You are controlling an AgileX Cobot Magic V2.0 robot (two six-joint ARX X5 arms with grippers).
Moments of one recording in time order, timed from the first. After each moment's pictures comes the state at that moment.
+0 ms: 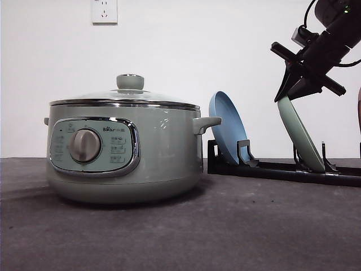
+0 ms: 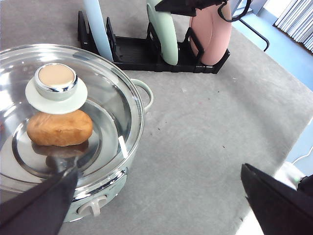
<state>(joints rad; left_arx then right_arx) -0.38 0.92 1.17 -0.80 0.48 -0.02 0.00 1.84 1.56 -0.42 -0.53 0.32</state>
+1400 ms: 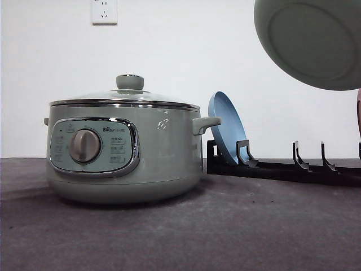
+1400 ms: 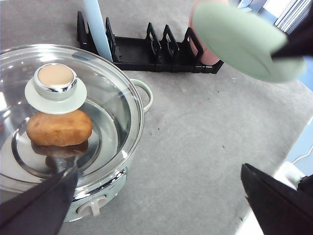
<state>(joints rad) -0.38 0.92 1.17 -0.80 0.47 -0.02 0.58 1.26 1.56 -1.25 -0.10 -0.01</state>
